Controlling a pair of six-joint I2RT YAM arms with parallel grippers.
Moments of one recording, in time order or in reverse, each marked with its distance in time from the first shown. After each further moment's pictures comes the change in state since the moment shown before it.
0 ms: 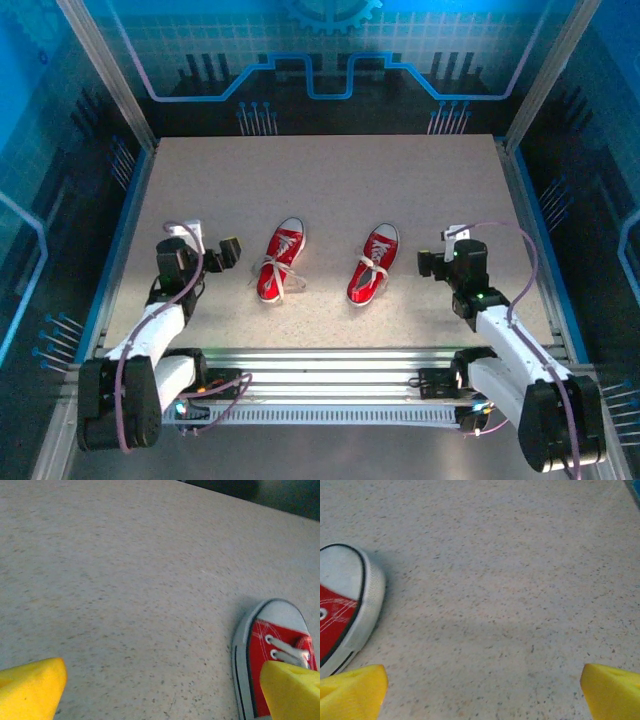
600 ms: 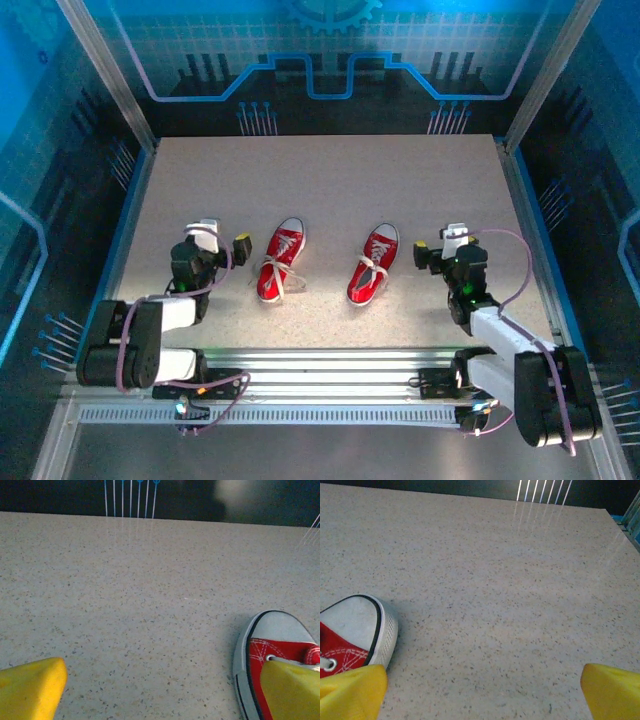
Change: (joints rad) left arm -0.070 0.318 -0.073 0.564 -0.031 0.102; right arm -0.018 0.135 -0.118 0.472 -0.082 -0.031
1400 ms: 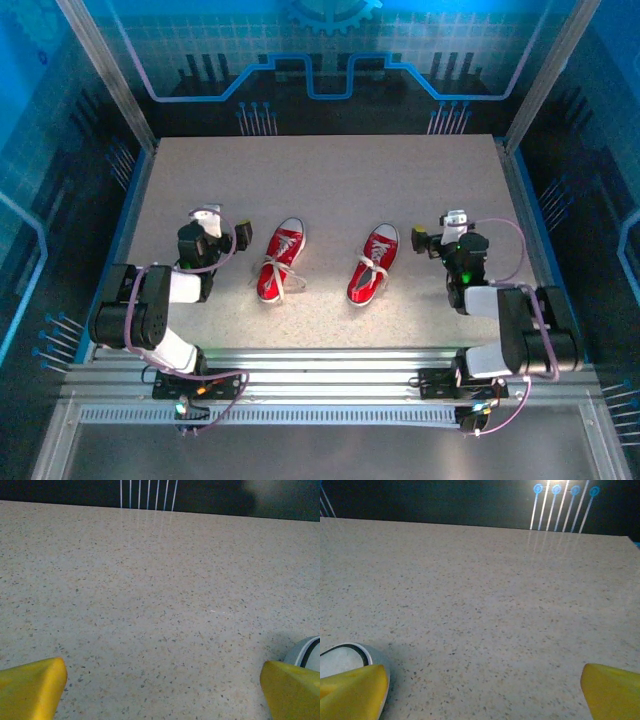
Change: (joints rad) left arm -0.002 0.205 0.165 -0.010 -0.061 -0.007; right arm -0.079 0.407 0.062 0.437 -0.164 0.002
